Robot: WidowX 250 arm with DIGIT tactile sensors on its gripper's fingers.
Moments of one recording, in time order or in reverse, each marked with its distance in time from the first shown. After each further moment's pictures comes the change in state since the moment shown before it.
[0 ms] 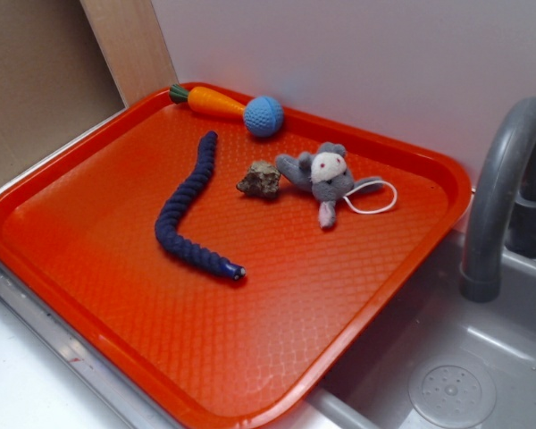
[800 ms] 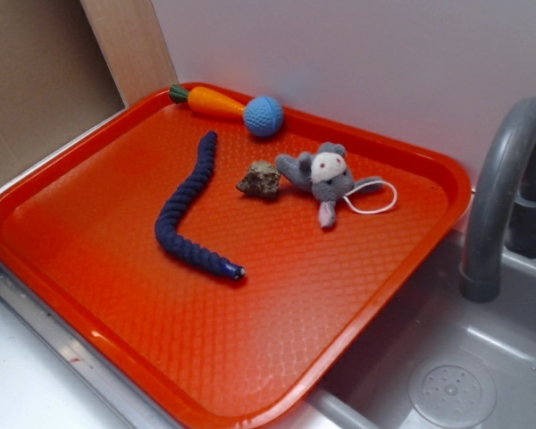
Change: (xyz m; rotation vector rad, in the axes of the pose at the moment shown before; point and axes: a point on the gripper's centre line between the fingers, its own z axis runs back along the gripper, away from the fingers) arm 0.064 -0.056 -0.018 0.058 -0.050 -0.510
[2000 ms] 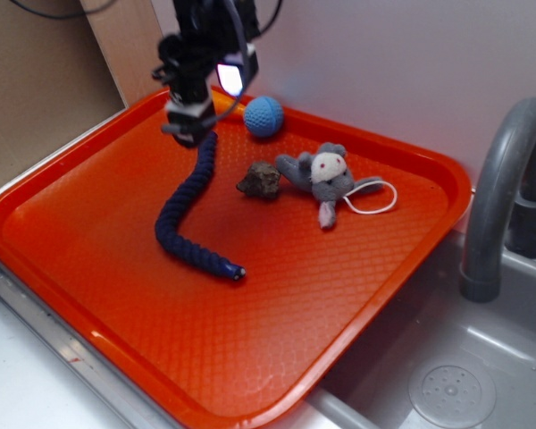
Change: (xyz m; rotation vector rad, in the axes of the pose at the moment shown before) arm 0.116 -0.078 -0.147 -0.103 0.148 -0.815
